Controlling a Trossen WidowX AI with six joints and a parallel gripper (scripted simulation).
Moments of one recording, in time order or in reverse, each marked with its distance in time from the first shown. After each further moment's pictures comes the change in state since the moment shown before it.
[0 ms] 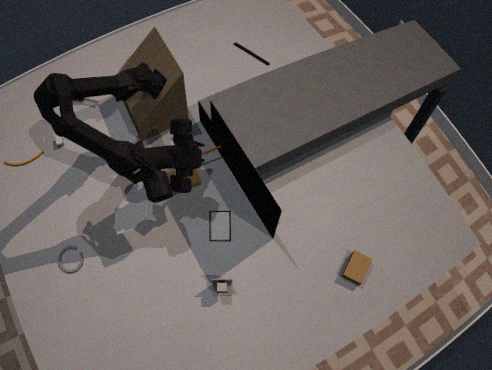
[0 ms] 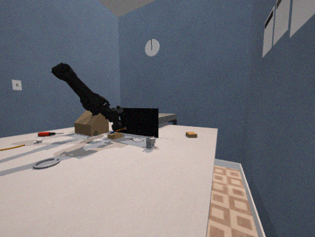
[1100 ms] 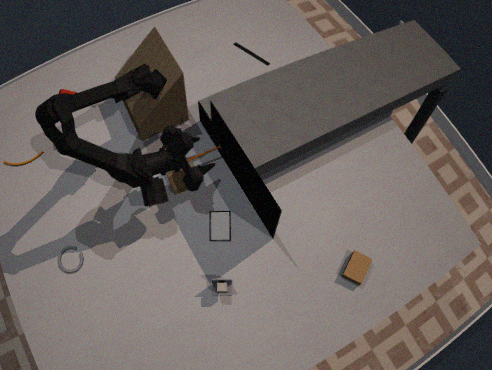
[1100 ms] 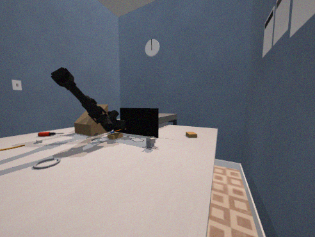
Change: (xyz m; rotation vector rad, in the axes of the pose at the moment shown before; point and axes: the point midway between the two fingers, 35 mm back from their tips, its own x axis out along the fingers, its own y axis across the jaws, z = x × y) arm 0.025 -0.005 -0.018 -0.800 -0.208 0.042
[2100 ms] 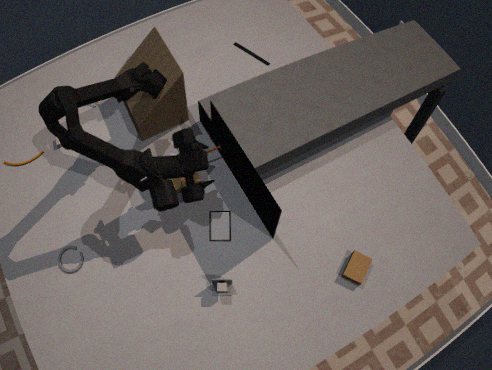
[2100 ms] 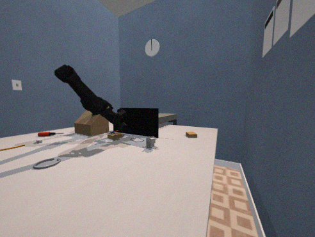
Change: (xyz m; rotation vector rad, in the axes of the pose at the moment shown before) arm -0.005 -0.037 -0.001 0.473 0.225 -0.062
